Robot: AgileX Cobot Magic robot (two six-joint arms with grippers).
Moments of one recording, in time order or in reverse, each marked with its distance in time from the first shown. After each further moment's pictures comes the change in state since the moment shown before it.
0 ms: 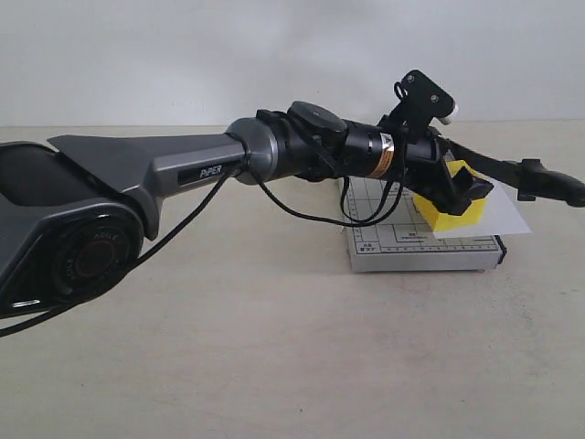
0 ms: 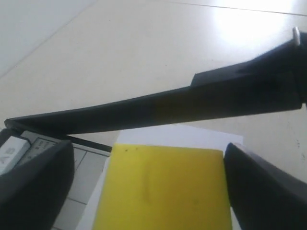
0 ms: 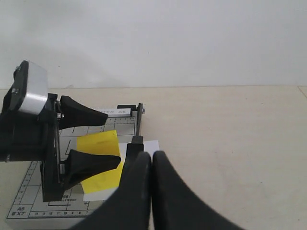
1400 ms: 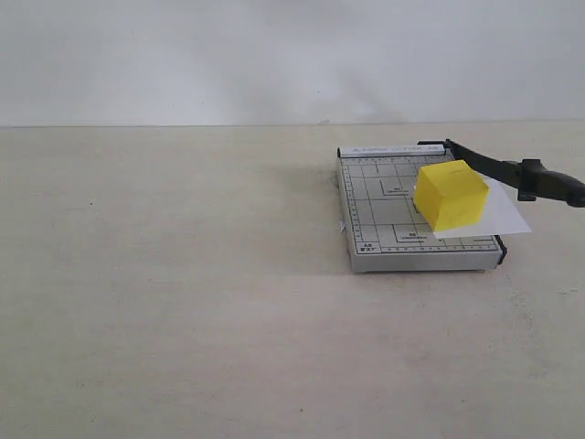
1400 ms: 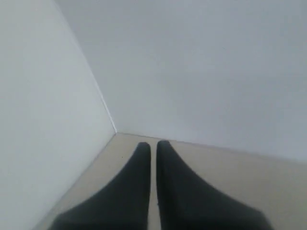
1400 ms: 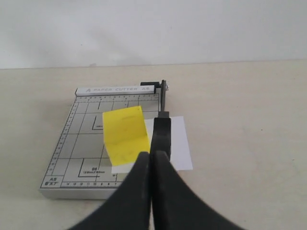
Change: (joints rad) left arm 0.781 -1.235 1.201 0.001 0.875 -0.245; right arm 0.000 0.000 0.000 0.000 0.110 0.038
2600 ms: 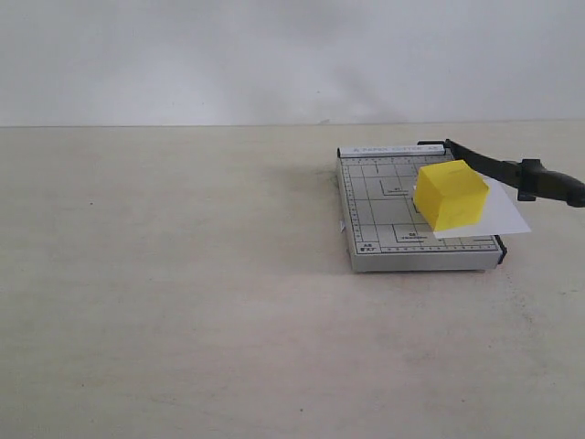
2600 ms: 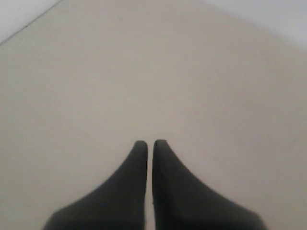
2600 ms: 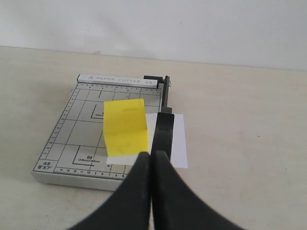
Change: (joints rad) left arm 0.548 -0.097 0.444 -0.619 -0.642 0.512; right arm 0.000 0.000 0.000 0.000 0.033 -0.108
